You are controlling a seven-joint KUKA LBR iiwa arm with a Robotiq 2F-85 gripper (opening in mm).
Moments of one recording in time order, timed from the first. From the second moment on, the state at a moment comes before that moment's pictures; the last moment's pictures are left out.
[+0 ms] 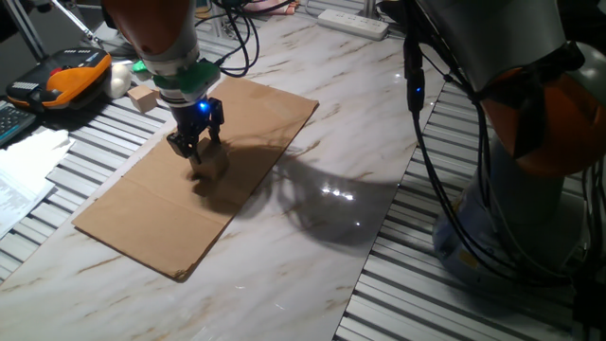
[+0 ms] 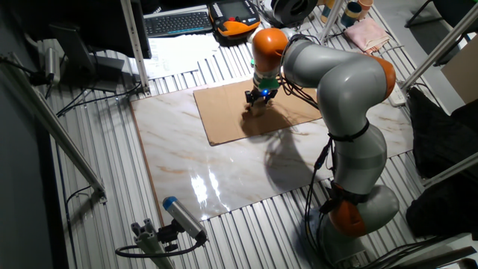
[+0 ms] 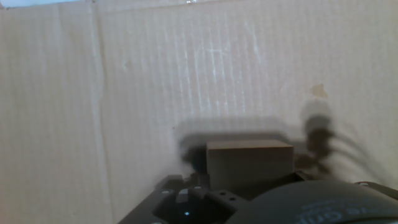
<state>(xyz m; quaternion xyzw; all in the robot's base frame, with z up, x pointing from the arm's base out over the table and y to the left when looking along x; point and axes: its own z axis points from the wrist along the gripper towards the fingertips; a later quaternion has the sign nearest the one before) 0.600 0.072 0.071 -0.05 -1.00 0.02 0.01</state>
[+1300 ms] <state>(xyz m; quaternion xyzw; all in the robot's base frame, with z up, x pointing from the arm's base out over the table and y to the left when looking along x) 0.599 0.091 0.066 -0.09 -1.00 0.00 0.00</state>
